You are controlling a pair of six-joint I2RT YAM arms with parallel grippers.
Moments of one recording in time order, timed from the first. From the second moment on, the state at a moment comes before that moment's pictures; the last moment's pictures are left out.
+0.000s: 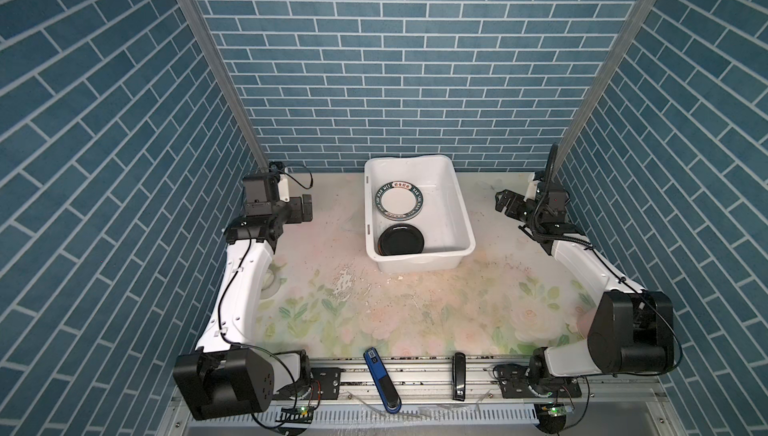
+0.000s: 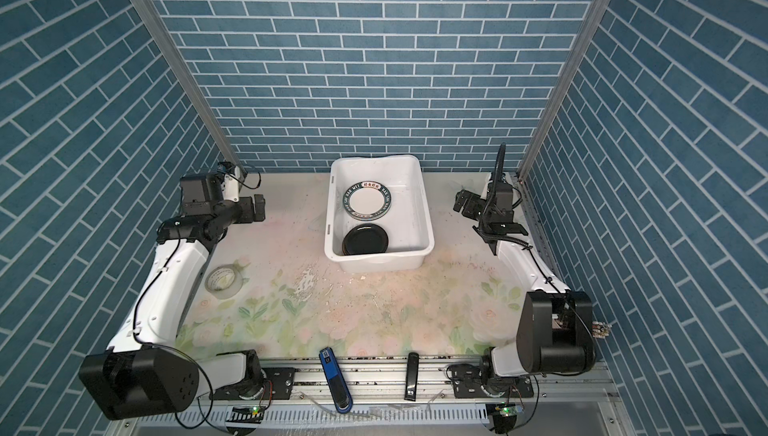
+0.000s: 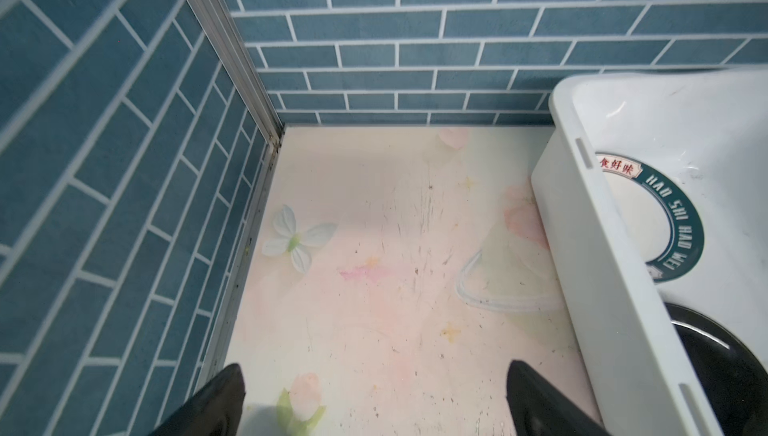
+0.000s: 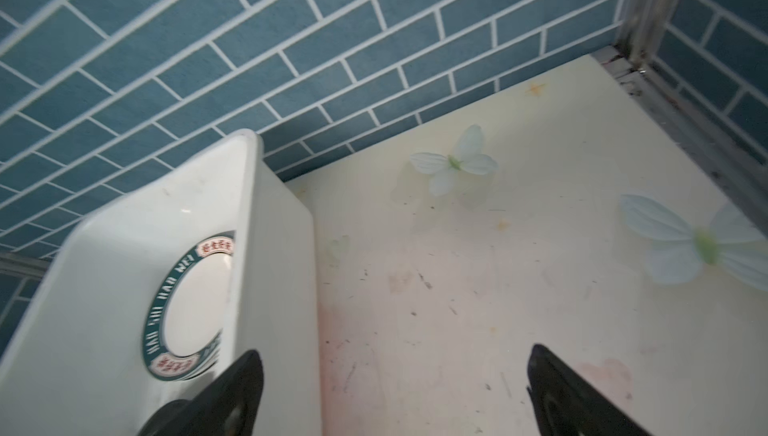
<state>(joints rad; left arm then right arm) 0.09 1.22 1.17 -0.57 0.00 0.05 0.05 1.41 0.95 -0.04 -0.09 0.35</state>
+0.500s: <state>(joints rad) 0.09 1.07 0.53 0.01 0.03 0.02 -0.08 1.29 0.55 0.29 0.08 0.18</state>
